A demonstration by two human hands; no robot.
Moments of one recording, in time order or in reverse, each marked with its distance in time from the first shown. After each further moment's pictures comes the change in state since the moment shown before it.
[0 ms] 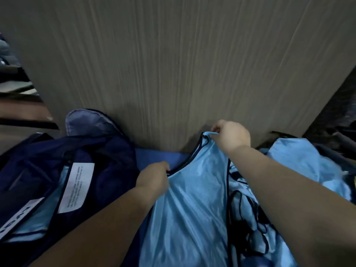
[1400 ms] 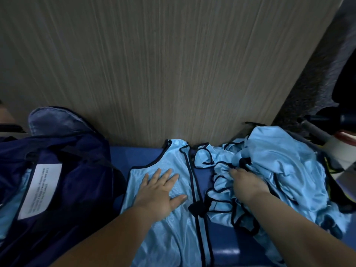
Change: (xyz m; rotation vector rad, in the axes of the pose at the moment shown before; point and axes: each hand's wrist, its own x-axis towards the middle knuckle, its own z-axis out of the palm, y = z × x) left_hand -0.033 0.042 0.066 0.272 -0.213 0.265; right_hand -0.121 0.121 0.017 -0.350 -0.479 0.126
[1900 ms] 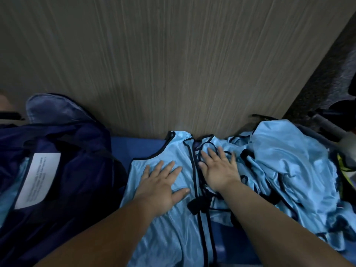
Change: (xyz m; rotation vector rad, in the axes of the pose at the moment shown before) left_hand 0.004 -0.002 0.006 0.026 0.036 -0.005; right_hand 0.040 -0.065 0.022 0.044 0.083 -0.170
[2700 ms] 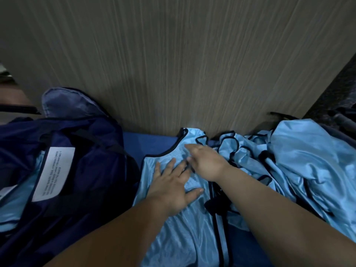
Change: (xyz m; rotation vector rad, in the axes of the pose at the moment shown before) left_hand 0.000 0.000 0.001 -0.025 -0.009 0.005; right_hand 0.023 -0.056 -0.026 0.238 -0.019 -0.374
